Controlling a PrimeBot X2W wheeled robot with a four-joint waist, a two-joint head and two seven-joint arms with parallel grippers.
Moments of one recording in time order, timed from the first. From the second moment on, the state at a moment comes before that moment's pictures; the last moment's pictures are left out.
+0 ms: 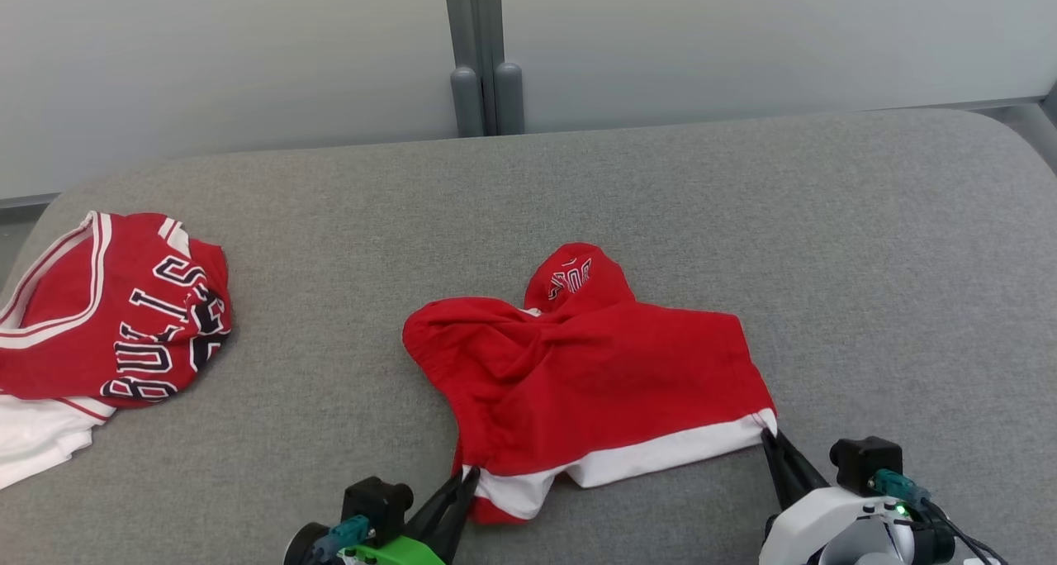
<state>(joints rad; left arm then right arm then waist) -0.18 0.15 -0.67 0.62 -0.54 -0.13 -0.26 -0.15 -0.08 0.16 0.69 0.26 0.13 -0.26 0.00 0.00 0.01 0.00</state>
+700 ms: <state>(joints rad) -0.67 0.28 -0.58 0.44 -0.58 -0.13 -0.25 -0.60 -0.18 0.29 0.48 0.47 0.13 -0.26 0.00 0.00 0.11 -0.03</state>
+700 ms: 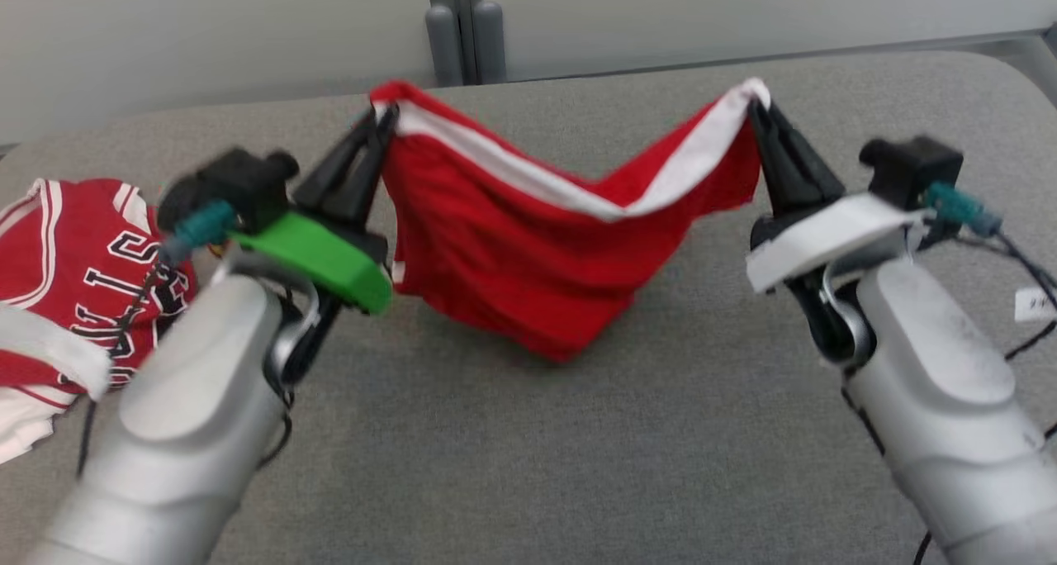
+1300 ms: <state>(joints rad) -1.59 0.31 -0.65 0.78 -0.84 -0.13 -0.19 -1.56 -0.21 0.30 0.89 0.66 0.13 -0.21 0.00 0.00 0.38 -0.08</state>
